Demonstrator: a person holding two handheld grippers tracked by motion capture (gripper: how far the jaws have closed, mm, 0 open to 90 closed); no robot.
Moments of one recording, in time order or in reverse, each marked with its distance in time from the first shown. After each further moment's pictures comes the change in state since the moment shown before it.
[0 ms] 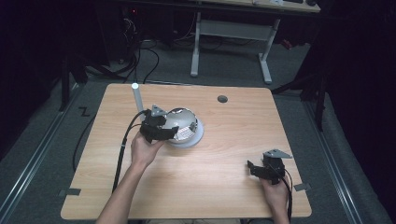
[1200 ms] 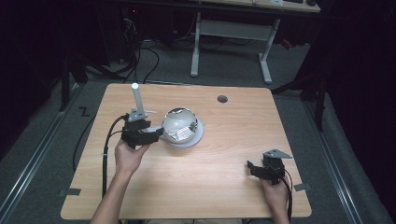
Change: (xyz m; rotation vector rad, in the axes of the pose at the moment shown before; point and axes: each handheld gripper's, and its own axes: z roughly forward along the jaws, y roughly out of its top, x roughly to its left) left arm 0.022 0.031 -0.039 -0.061 -0.010 -0.081; right arm 0.000 0.000 0.000 -0.001 0.001 -0.008
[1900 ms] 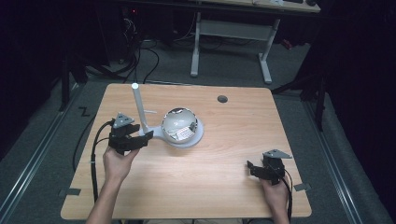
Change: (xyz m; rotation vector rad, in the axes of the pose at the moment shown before) left arm 0.016 0.017 -0.024 -0.042 0.000 -0.026; right arm 0.000 0.000 0.000 0.000 0.000 0.000
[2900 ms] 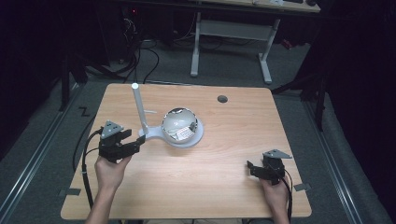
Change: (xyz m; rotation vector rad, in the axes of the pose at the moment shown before) left arm 0.018 0.008 -0.023 -0.053 -0.026 -0.025; right arm 0.000 0.000 0.000 0.000 -0.001 0.000
